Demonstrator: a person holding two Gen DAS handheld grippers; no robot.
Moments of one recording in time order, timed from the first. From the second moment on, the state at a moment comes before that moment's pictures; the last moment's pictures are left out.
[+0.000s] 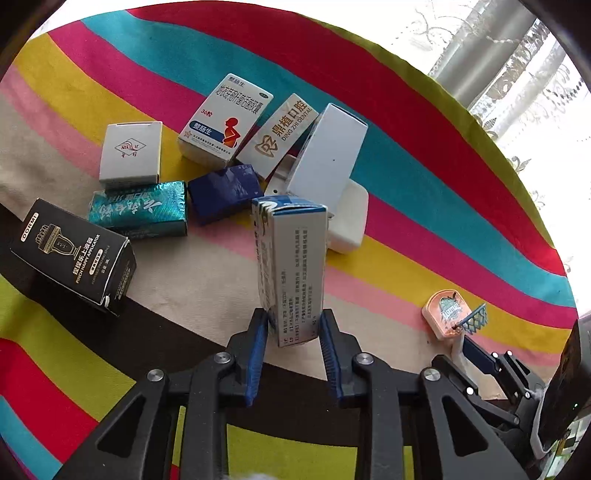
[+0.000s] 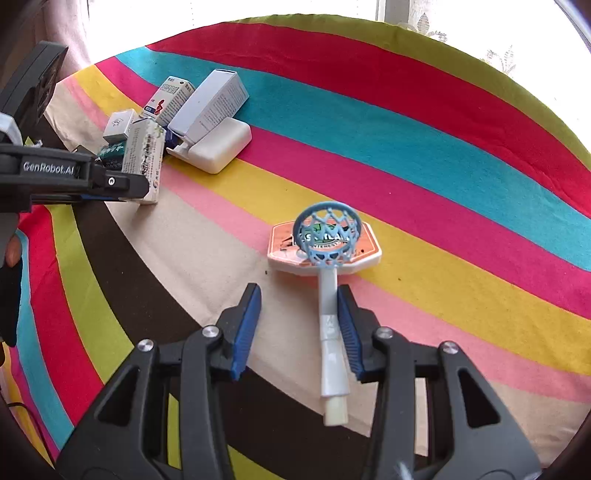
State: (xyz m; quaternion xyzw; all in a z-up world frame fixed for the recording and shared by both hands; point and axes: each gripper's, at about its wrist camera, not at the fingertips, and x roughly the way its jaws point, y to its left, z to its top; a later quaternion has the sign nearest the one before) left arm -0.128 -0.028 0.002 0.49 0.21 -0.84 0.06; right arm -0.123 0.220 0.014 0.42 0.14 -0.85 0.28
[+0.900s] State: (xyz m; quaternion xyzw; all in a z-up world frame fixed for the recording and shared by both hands) left arm -0.072 -0.012 0.015 0.44 0.14 -0.89 0.01; right arm -0.181 0.177 -0.009 0.47 0.07 -0.85 0.22
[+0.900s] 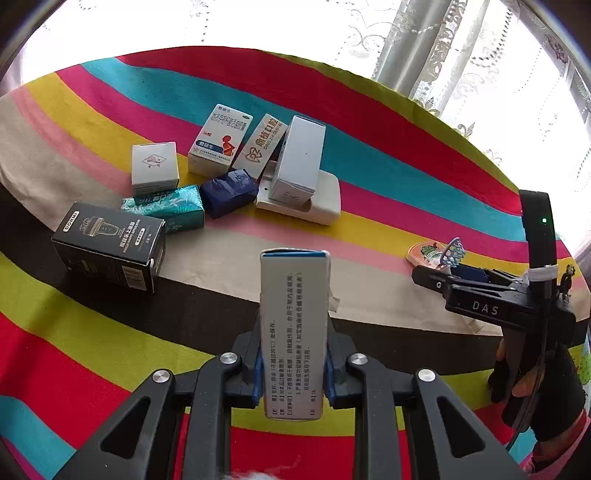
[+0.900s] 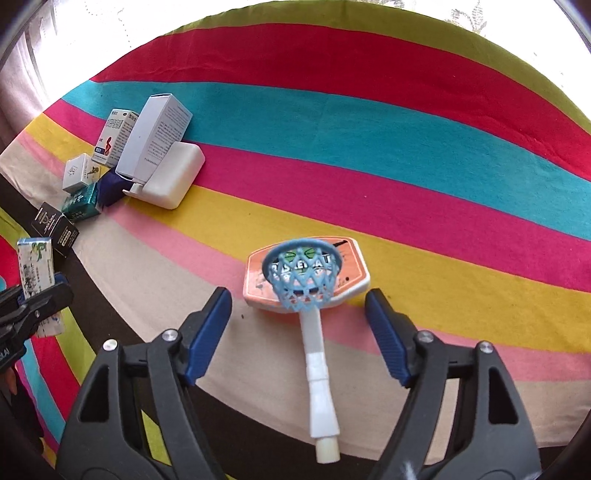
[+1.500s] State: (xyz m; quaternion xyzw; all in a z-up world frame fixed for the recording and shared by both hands) left arm -0.032 -0.034 0.028 0.43 0.17 -0.89 -0.01; right arm -0.172 0.159 -0.008 0.45 0.11 -0.87 0.18
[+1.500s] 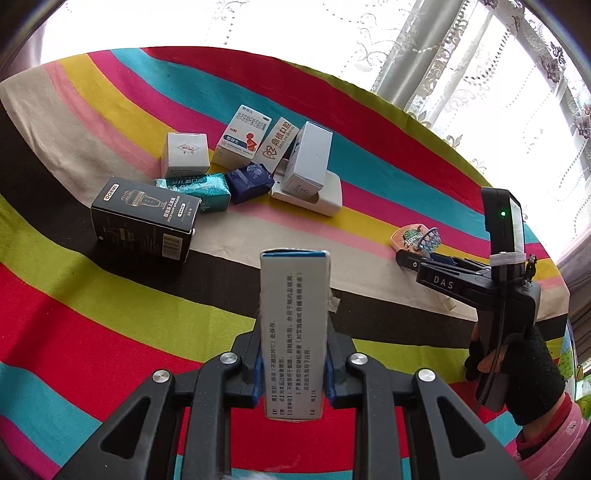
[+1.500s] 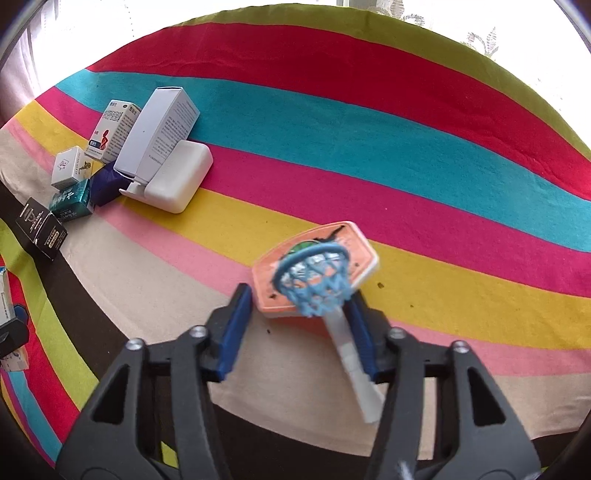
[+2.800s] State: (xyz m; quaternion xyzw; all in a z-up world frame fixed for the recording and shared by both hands) left arm 0.112 0.037 0.038 0.46 0.07 -0.87 -0.13; right arm 0.097 0.245 0.073 0.41 0.09 -0.89 0.17
